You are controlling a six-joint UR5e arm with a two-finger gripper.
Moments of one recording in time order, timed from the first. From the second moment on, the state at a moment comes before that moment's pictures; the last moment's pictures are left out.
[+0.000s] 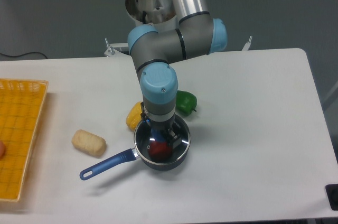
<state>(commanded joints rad) 2.35 -1.94 -1.57 -1.18 1.54 1.19</state>
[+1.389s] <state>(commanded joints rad) 2.70 -1.92 -1.49 -1.32 1.61 1.90</state>
